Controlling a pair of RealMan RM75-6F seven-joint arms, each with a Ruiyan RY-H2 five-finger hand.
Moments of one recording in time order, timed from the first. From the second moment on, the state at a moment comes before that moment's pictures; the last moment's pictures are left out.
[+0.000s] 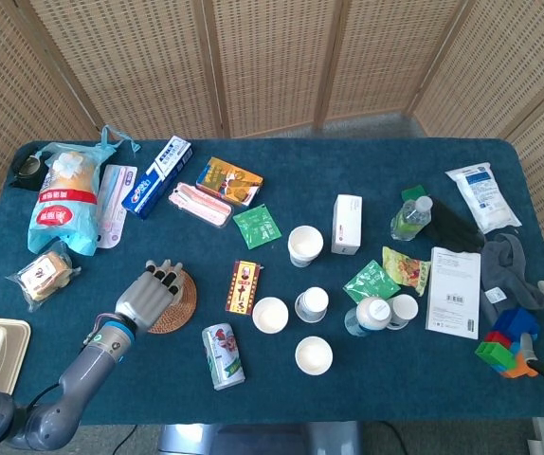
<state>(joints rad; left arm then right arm) -0.98 -1.28 0.14 -2.00 0.60 1.12 1.35 -0.02 -1.03 0.07 -1.64 -1.46 1.51 0.30</state>
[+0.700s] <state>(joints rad) -0.96 -1.25 0.14 -2.00 0.68 1.16 1.16 -0.02 -1.02 0.07 -1.64 -1.46 1.51 0.30</state>
